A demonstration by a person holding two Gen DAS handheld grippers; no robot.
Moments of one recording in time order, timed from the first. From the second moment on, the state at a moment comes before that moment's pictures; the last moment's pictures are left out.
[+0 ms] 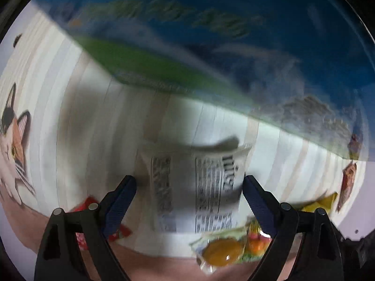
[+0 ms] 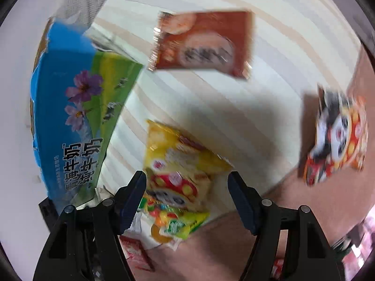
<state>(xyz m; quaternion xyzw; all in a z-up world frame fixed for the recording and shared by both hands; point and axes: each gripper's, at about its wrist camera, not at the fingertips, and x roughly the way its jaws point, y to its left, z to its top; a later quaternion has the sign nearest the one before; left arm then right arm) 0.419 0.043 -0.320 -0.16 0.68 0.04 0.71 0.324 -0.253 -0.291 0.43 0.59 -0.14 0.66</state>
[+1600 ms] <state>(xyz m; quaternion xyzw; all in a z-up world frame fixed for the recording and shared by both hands) 0.306 0.016 -0.333 -0.04 0.71 0.01 0.71 0.272 -0.144 -0.321 0.06 0.65 -0.02 0.75</state>
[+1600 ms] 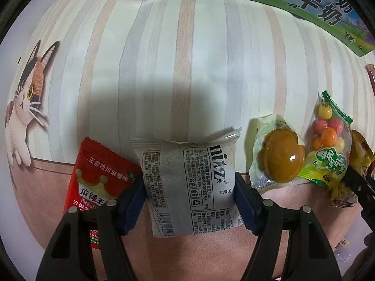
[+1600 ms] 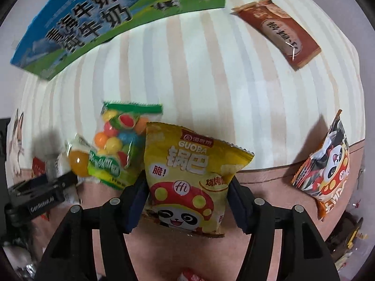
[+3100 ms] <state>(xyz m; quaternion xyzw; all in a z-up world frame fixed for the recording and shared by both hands) 0.437 0.043 -0.117 -0.07 0.56 -0.06 0.83 0.395 -0.184 -0.089 0.15 0.50 0.07 0.85</state>
